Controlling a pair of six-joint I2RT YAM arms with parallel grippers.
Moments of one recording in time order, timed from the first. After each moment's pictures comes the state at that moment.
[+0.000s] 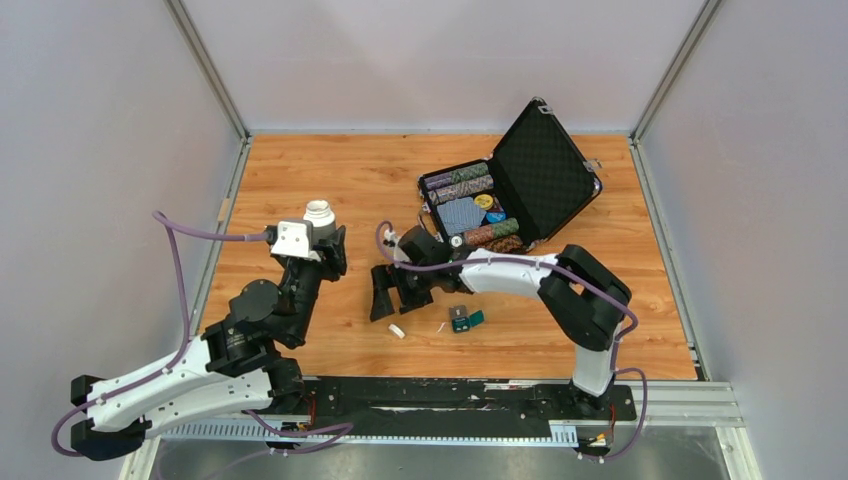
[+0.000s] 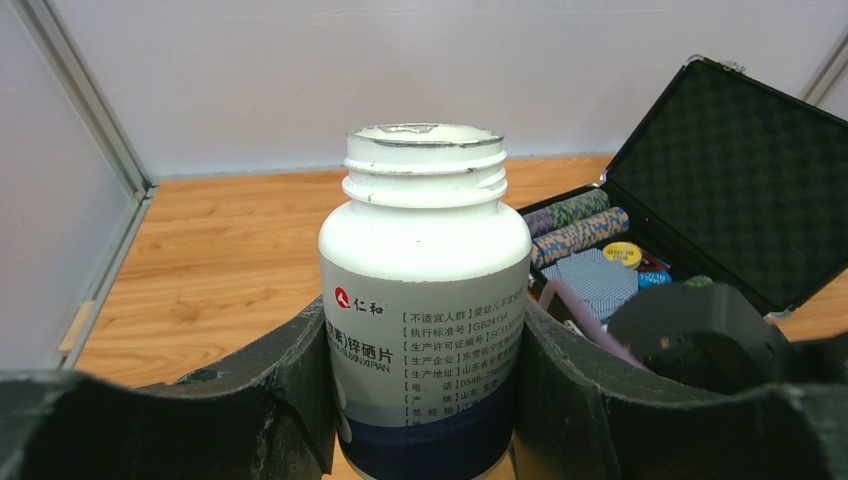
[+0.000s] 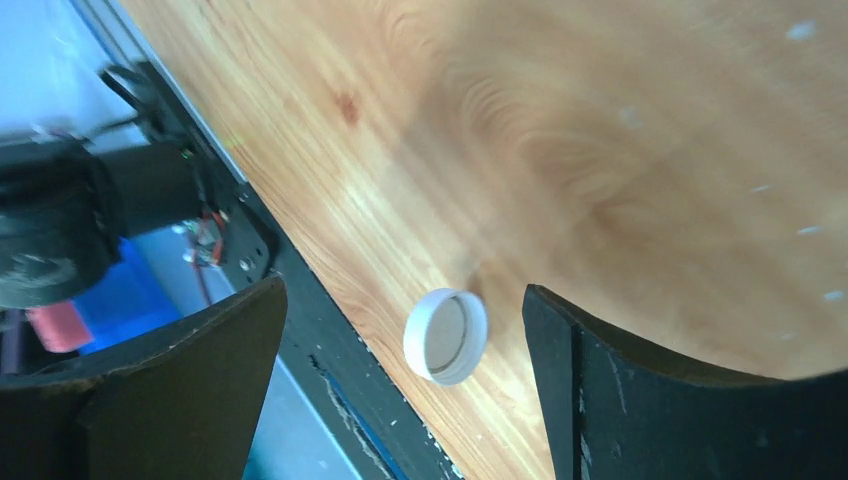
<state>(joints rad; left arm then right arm) -1.16 0.55 0.70 0.02 -1.00 0.10 0.91 1.89 1.16 -0.12 -0.51 0.67</state>
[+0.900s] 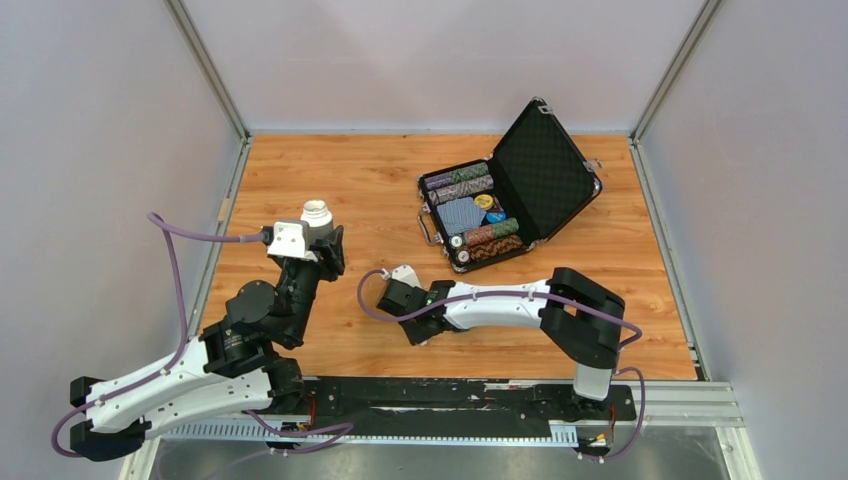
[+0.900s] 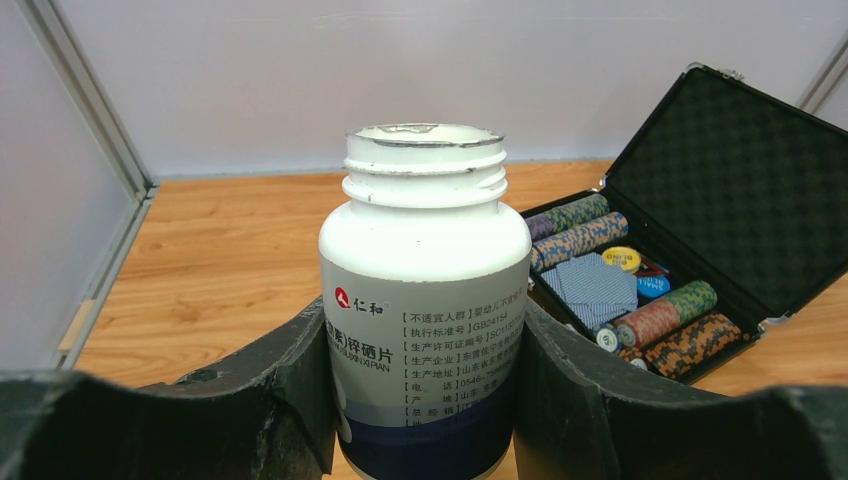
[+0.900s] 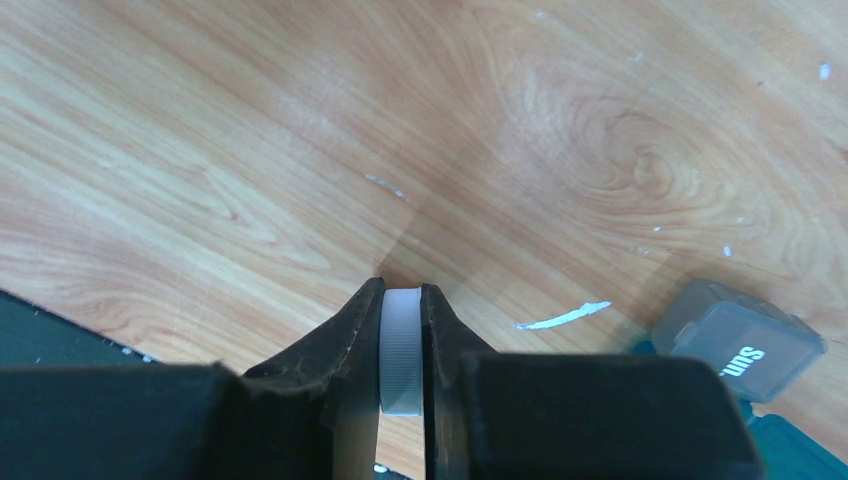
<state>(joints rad) -1.16 0.53 0.70 0.02 -1.01 0.10 1.23 1.84 1.18 -0.53 0.22 0.64</state>
